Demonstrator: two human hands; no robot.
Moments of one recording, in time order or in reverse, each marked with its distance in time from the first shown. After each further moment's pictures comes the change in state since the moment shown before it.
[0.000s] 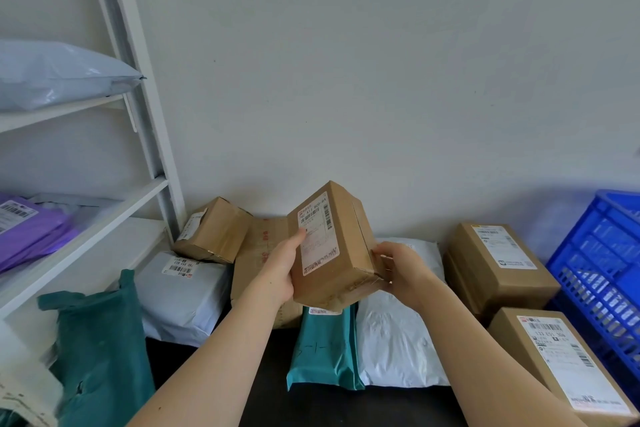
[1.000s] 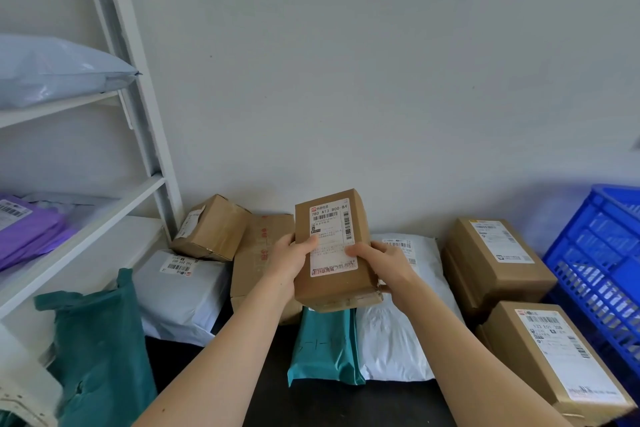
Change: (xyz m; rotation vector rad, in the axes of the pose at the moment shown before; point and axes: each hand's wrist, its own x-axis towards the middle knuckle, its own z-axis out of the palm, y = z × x) left_hand 0.003 -0.009 0.003 0.287 0.129 0.233; right_hand -0.004 0.009 0.017 -0.297 0.028 -0.149
